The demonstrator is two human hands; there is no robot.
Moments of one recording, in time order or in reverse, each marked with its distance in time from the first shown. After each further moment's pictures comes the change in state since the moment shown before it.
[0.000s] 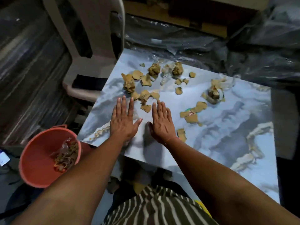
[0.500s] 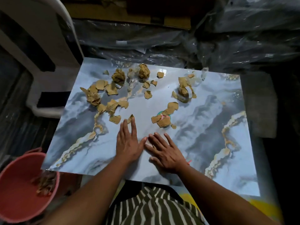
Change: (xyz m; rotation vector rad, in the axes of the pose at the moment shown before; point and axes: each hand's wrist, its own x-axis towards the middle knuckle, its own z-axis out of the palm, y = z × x) left_hand 0.002 0.138 0.047 -0.200 -0.276 0.017; right_hand -0.114 0.136 0.015 -0.136 -0.119 -0.238
